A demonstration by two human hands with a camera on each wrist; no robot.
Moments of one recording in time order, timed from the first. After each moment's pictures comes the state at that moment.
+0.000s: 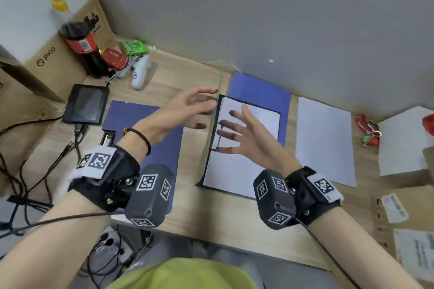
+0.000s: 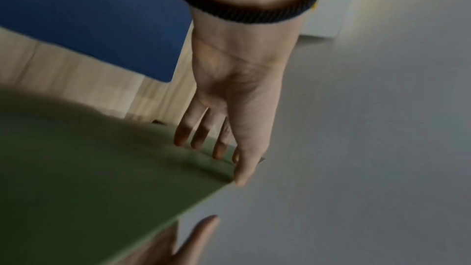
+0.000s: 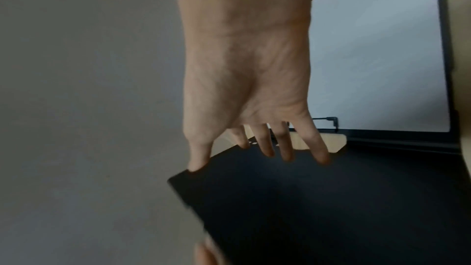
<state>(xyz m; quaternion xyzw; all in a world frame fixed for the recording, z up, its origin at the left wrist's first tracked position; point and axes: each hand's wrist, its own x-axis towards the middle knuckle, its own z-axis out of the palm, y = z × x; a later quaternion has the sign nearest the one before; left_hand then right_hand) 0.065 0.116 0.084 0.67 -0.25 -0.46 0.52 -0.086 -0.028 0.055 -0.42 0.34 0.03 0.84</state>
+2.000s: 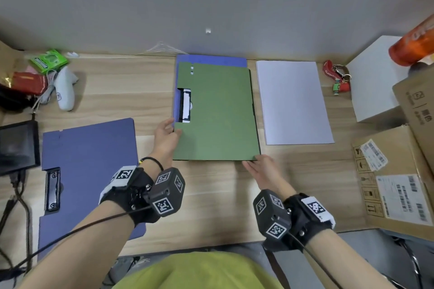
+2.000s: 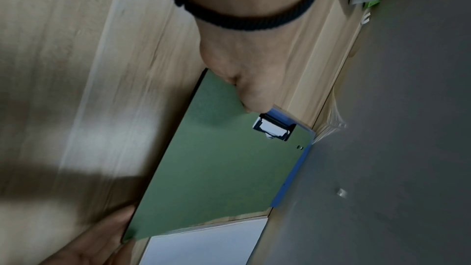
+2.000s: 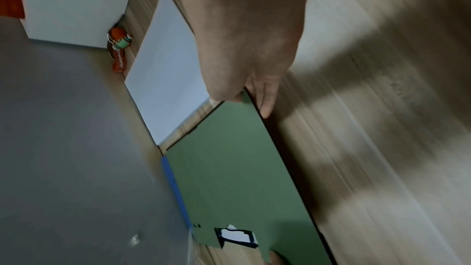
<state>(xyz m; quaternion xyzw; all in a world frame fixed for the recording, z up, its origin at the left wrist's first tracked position) 0.018 0.020 -0.082 0.75 0.00 -0.43 0.51 -0.219 -0.076 -0.090 -0.17 0.63 -0.21 0.73</state>
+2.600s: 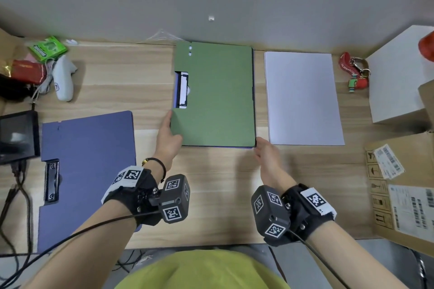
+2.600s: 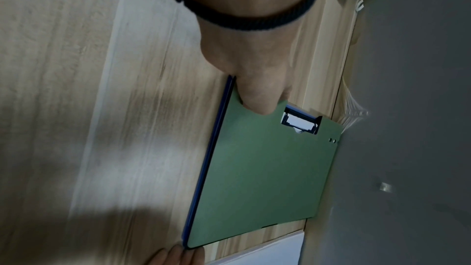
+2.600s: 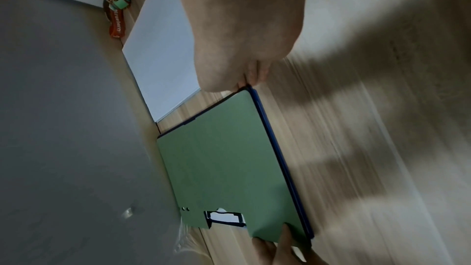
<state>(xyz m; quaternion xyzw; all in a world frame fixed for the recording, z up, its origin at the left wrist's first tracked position) 0.005 0.020 -0.088 0.79 -0.08 -0.40 0.46 -0.204 -0.103 -0.089 -0.33 0.64 -0.14 0.68</state>
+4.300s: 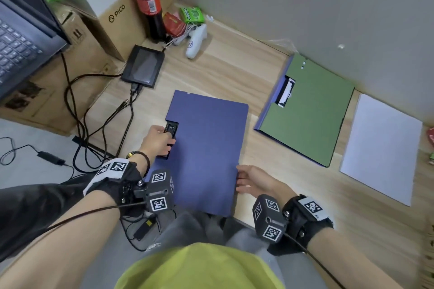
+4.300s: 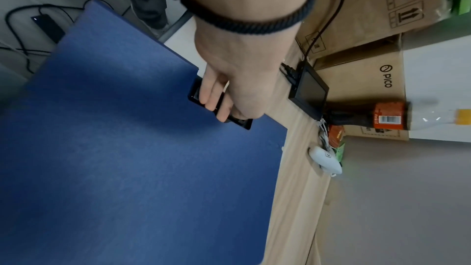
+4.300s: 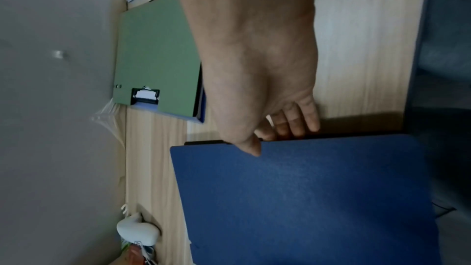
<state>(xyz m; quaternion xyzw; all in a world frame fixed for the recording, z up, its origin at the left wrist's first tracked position) 0.071 0.282 -0.088 0.78 0.16 -0.36 0.48 -0.115 0.072 -0.078 -0.50 0.46 0.30 0.67</state>
